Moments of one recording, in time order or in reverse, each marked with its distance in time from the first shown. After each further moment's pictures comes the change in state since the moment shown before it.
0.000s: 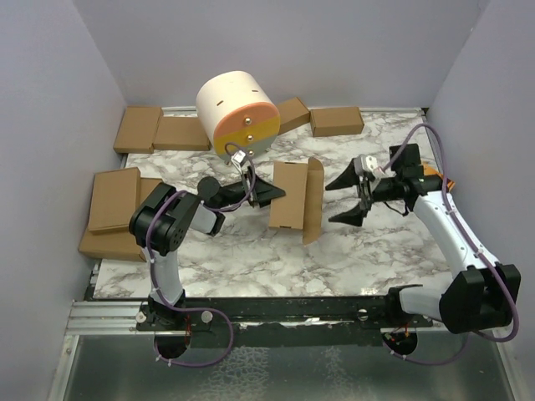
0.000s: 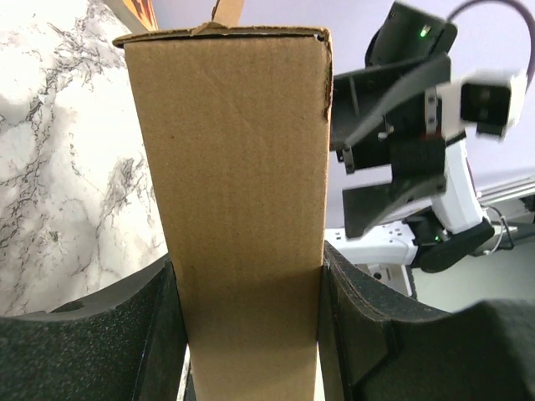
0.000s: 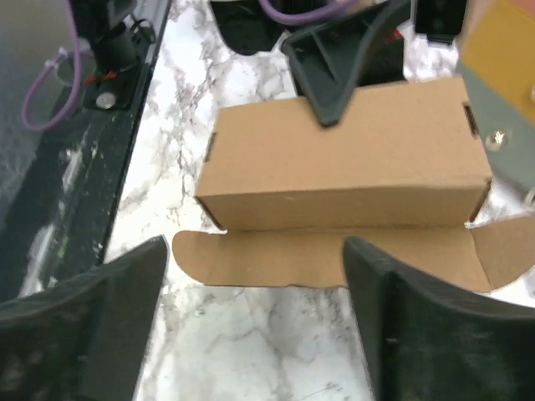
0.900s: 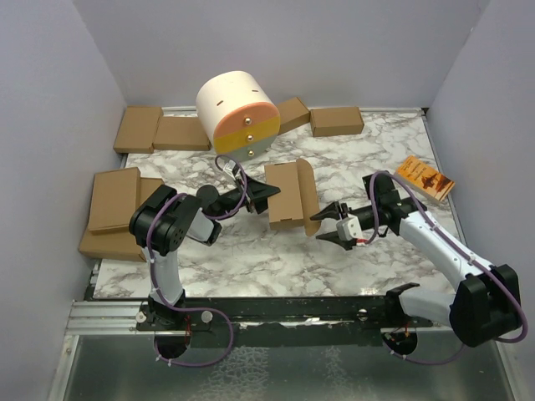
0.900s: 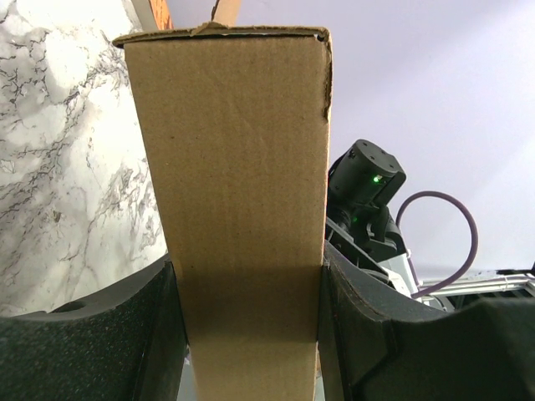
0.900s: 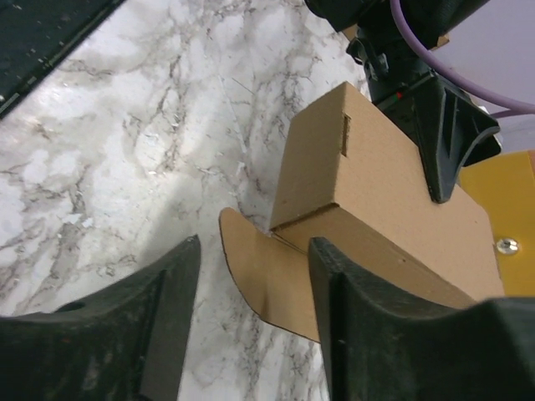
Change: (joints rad) left arm 0.003 -0.001 -0.111 0.000 -0.198 -0.196; right arm 0.204 -0.076 -0.229 -0.061 0.129 -0.921
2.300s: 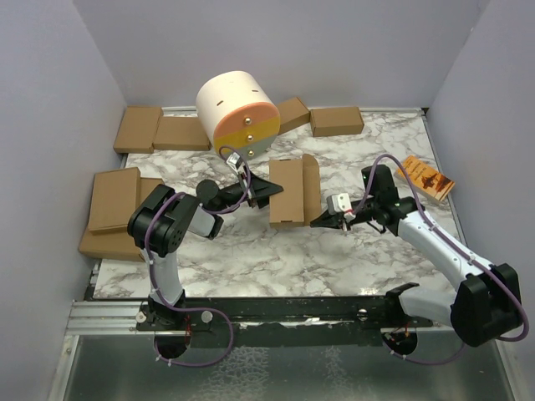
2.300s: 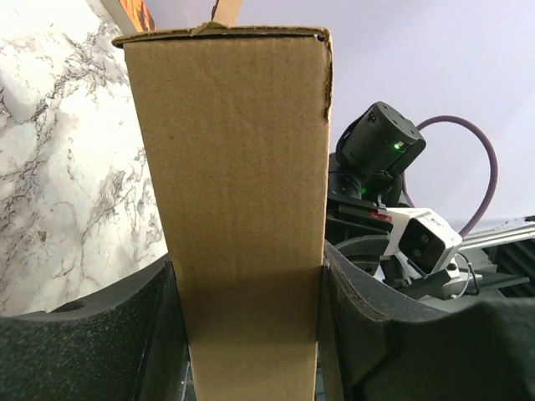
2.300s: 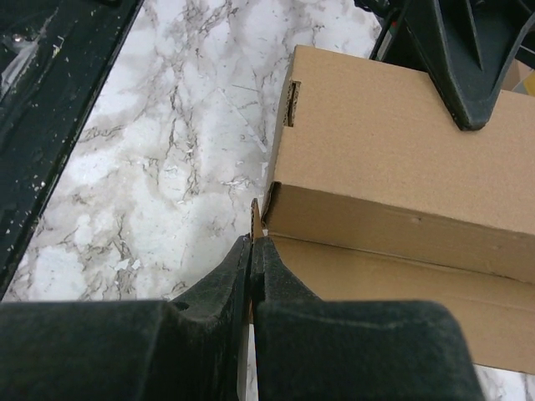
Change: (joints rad) left arm 0.002 -0.017 0.066 0.000 0.094 0.082; right arm 0.031 0.002 0.002 0.232 0.060 0.615
